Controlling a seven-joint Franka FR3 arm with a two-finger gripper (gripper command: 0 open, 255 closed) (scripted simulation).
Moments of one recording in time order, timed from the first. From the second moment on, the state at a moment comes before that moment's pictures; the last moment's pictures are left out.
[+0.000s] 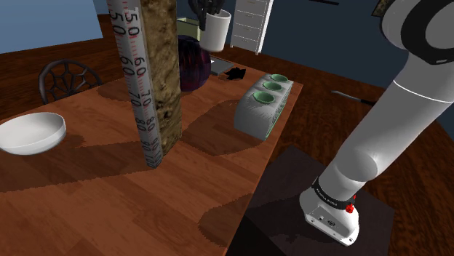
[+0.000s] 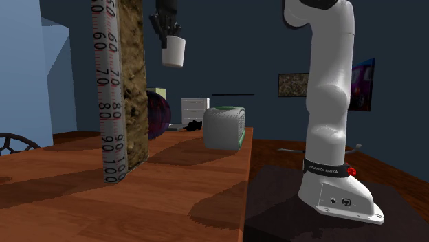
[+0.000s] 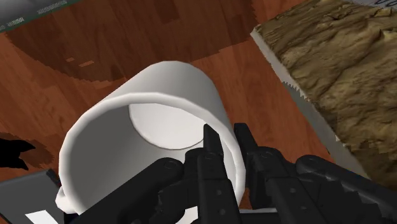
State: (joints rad) arm -0.11 0.00 0.50 -1.39 -0.13 1.49 0.43
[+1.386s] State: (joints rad) arm -0.23 0.33 0.39 -1.03 -0.22 1.48 0.14
